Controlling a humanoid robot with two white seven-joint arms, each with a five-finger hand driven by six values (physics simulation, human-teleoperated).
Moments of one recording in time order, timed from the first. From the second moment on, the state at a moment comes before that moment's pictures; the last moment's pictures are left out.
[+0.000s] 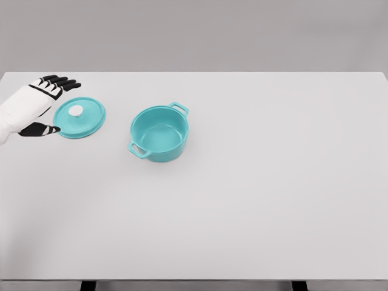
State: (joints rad) left arm -0.27 0.69 -0.10 -1.36 -0.65 -0.61 -0.12; right arm 0.01 0.00 -0.30 0.05 0.25 -0.01 0.09
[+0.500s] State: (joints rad) left arm -0.67 0.70 -0.24 -1.08 -0.59 -0.61 -0.55; right arm 0.01 0.00 -0.30 0.05 0.25 -0.01 0.09
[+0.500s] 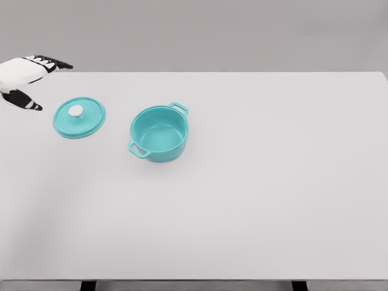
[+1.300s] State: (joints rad) left arm -0.78 0.65 -0.46 -0.84 -0.43 -0.61 -0.61; right arm 0.01 0.00 -0.30 0.05 0.25 -0.01 0.09
